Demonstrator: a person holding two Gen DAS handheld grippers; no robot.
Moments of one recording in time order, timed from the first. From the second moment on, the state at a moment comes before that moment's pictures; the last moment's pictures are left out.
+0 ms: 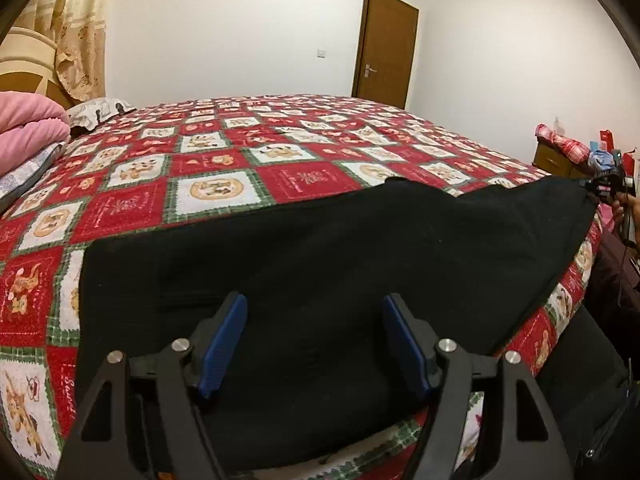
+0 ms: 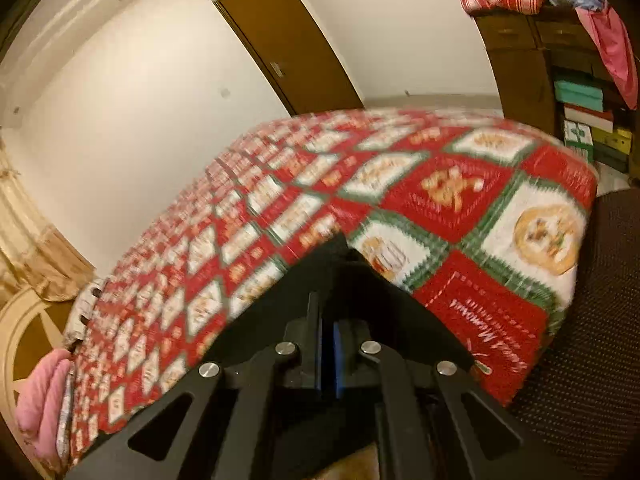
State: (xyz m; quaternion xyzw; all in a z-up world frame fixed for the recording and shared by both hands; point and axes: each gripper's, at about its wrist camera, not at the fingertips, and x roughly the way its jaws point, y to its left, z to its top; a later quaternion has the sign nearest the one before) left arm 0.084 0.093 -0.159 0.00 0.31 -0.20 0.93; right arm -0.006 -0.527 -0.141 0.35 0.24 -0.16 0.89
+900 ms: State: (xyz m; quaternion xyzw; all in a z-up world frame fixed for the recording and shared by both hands) left arm 0.066 0.004 -0.130 0.06 0.29 -0.29 0.91; right arm 0.005 -0.377 -0.119 0.12 0.30 -0.05 0.94
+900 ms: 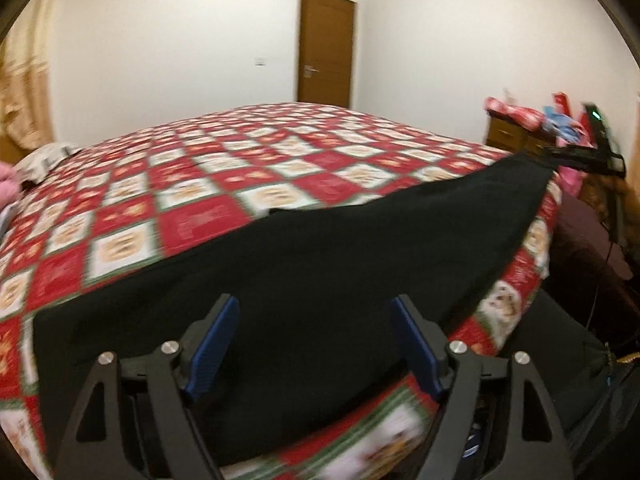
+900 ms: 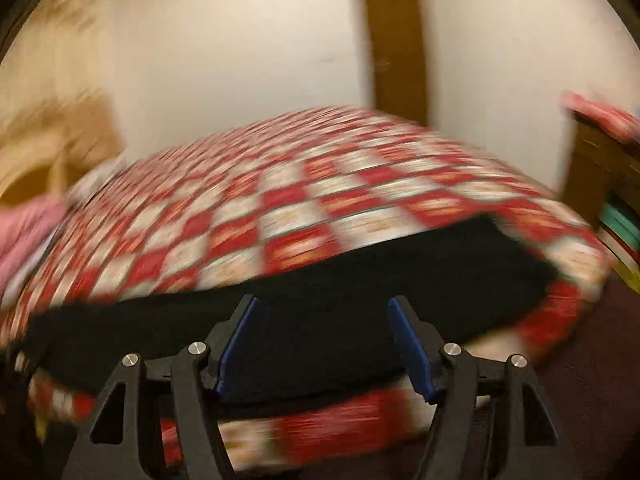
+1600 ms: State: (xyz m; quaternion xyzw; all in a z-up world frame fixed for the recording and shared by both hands) left arm 0.055 -0.012 -0.137 0.05 0.29 -0.30 0.91; right arm 0.048 -0.256 -0.146 0.06 0.41 0.13 0.90
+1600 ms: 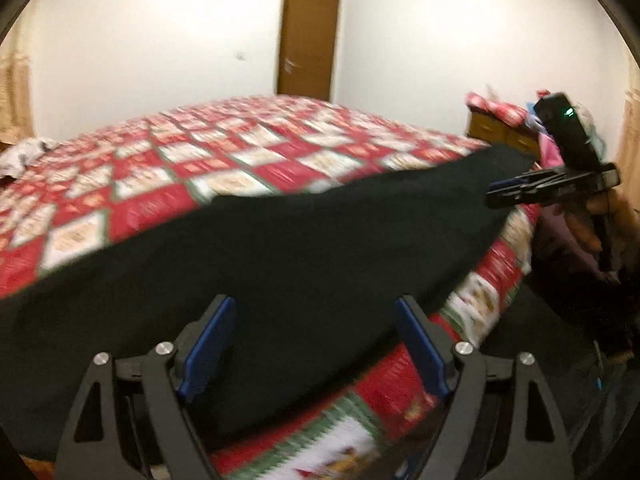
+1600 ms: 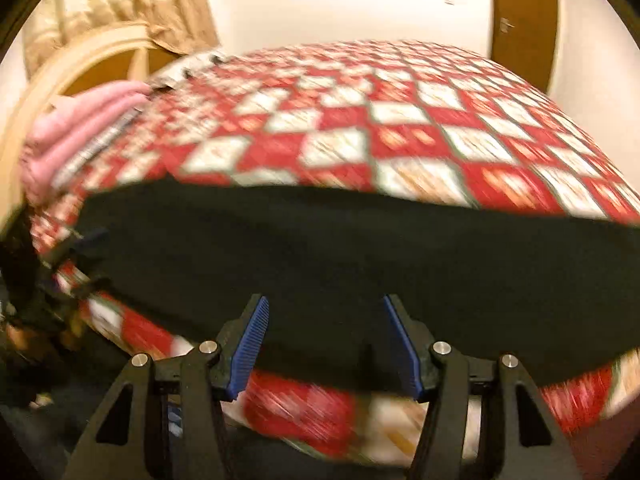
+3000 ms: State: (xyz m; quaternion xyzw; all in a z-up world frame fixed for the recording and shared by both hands) left arm 0.057 -0.019 -0.160 0.05 0.31 -0.28 0.91; right arm 0.175 -0.152 -0.153 0.09 0.45 0.22 0.86
